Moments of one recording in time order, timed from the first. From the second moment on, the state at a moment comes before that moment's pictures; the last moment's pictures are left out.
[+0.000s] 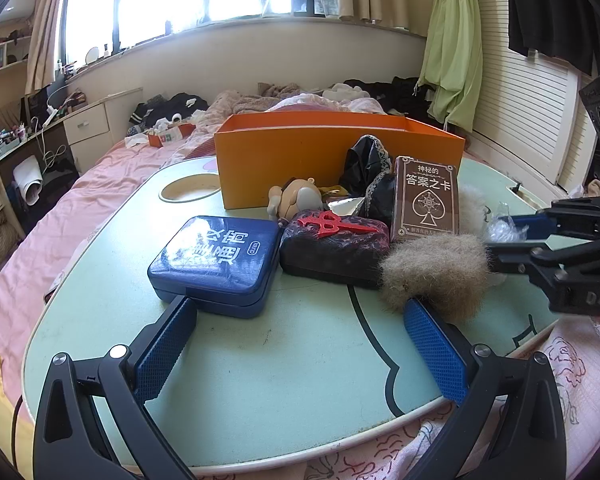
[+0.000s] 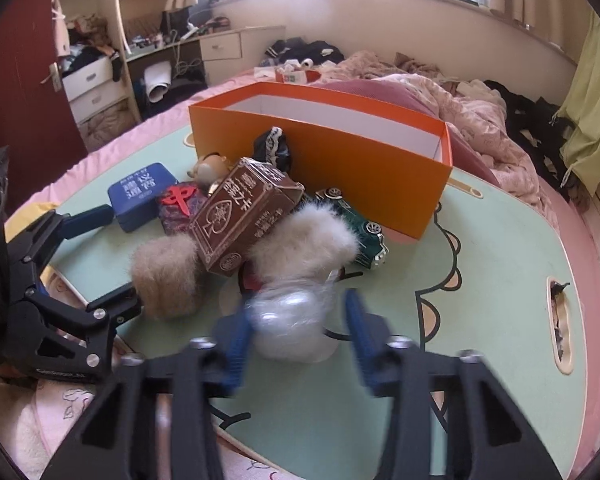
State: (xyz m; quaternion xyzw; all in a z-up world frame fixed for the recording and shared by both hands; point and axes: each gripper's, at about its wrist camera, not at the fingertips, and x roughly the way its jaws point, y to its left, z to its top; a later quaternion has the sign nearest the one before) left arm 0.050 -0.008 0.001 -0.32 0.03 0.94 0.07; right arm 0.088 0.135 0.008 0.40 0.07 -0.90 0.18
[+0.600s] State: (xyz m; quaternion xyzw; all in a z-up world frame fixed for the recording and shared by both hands) left arm 0.057 -0.019 0.008 -0.32 0.00 0.94 0.10; right arm 0.095 0.133 0.008 0.39 0.07 -0.90 0.17
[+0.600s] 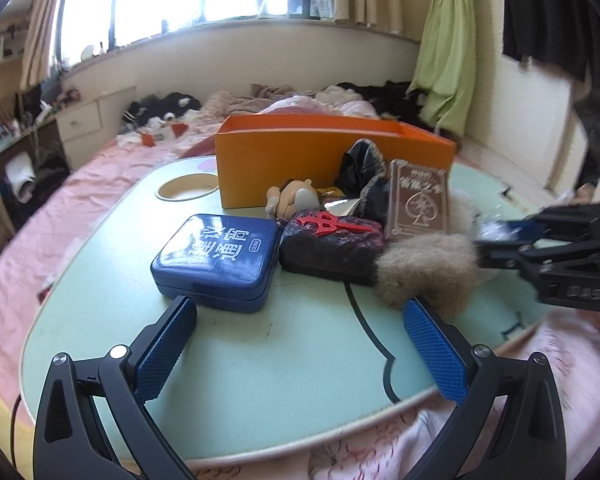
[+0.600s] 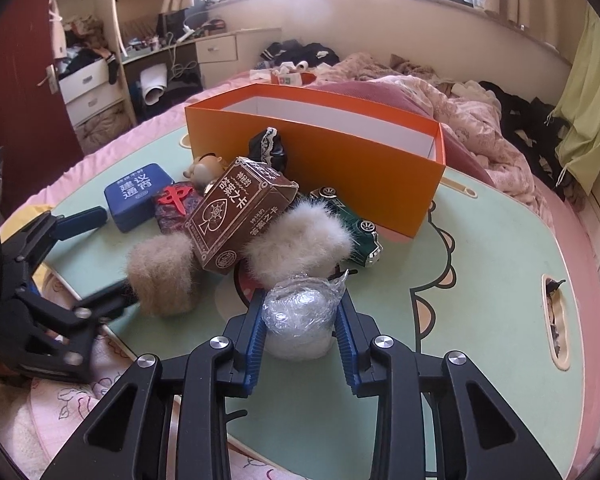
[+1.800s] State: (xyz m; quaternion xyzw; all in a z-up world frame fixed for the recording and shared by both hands) left arm -0.016 -0.062 0.087 -0.33 -0.03 0.94 0.08; right arm 0.064 0.155 0.066 0.32 0.02 -0.93 0.18
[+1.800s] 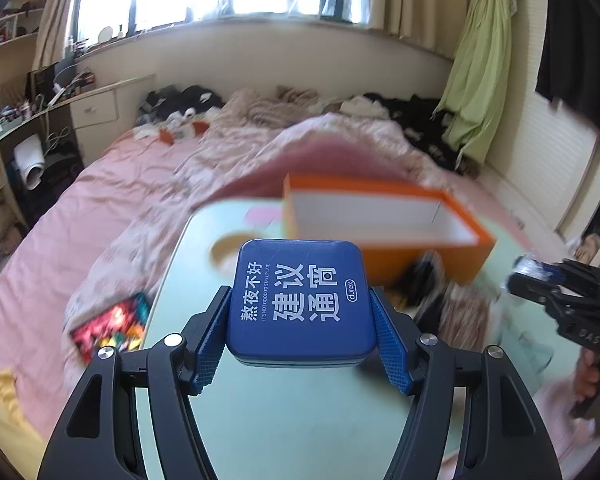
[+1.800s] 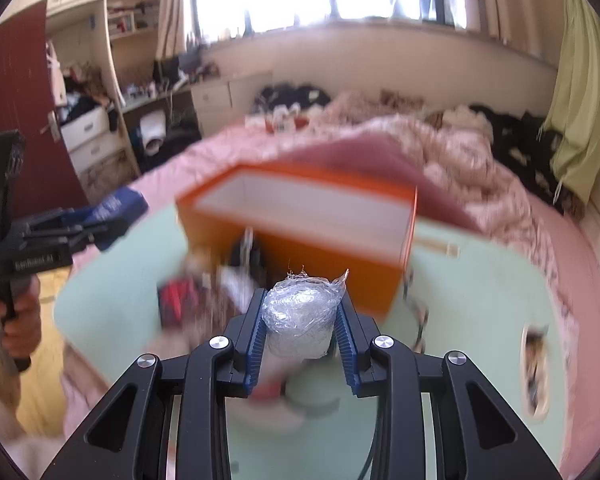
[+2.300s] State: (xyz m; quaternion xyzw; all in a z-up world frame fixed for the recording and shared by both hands) left arm -0.142 -0.025 0.071 -0.41 -0.08 0.90 0.12; right arm -0.051 0.144 0.055 0.36 -0.04 -0.92 0.14
